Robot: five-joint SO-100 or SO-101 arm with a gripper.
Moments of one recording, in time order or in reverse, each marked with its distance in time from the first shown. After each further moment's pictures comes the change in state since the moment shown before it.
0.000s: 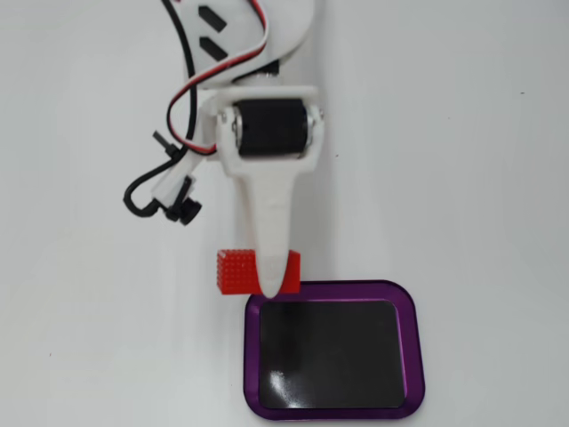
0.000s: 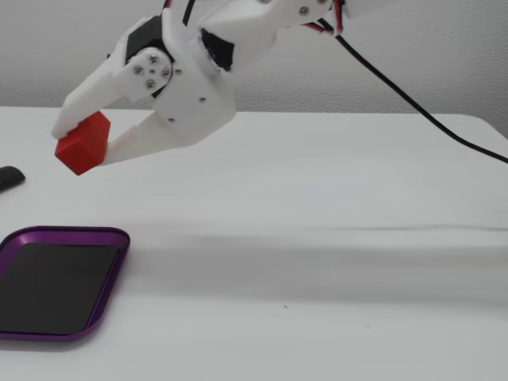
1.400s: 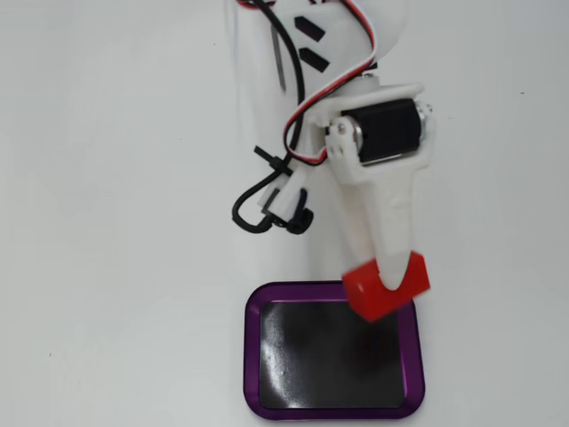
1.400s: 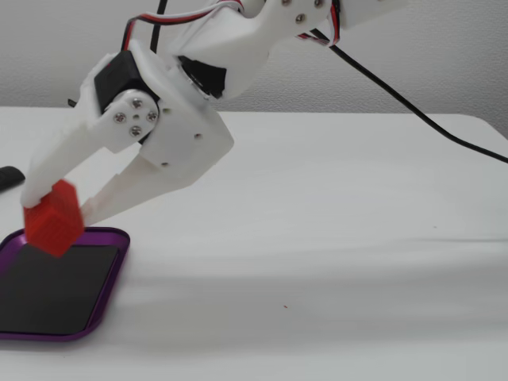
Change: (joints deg) arm -9.7 -2.3 -6.5 10.8 0.0
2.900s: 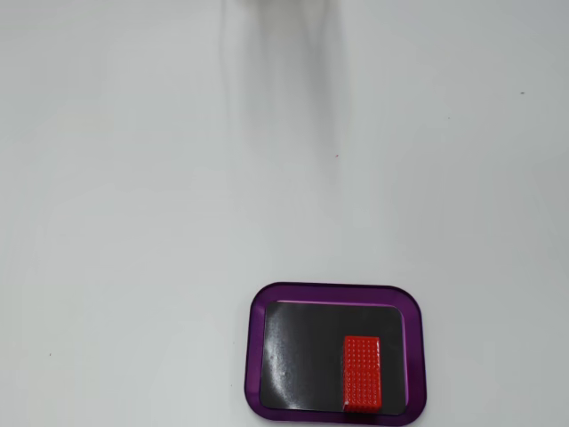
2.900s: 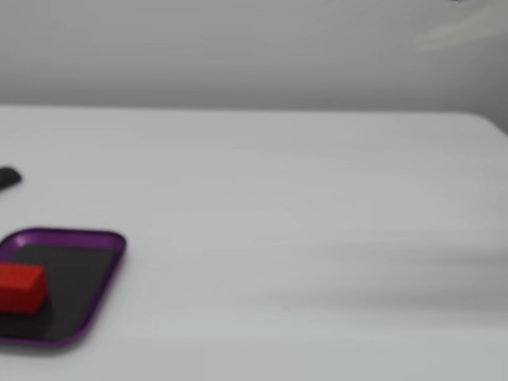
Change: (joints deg) arm 0.4 99.2 40.9 51.7 23.2
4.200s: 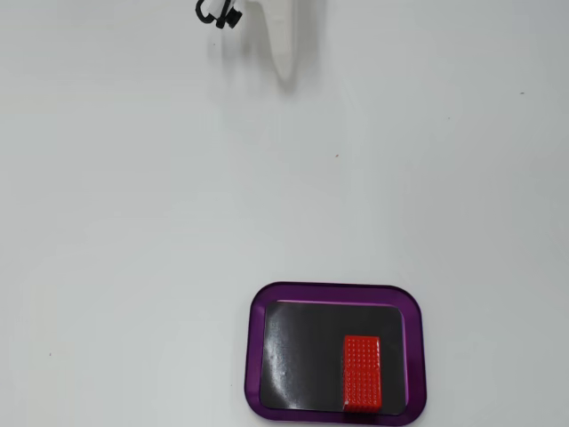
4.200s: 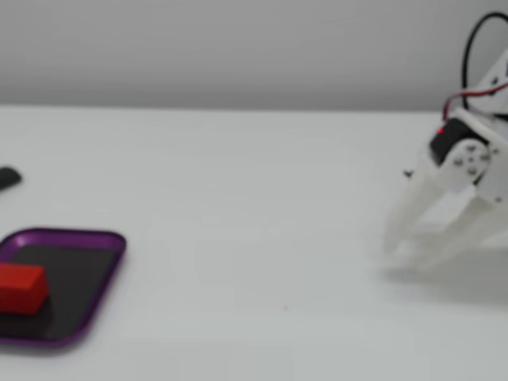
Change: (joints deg) arm 5.9 16.3 46.6 -1.6 0.6
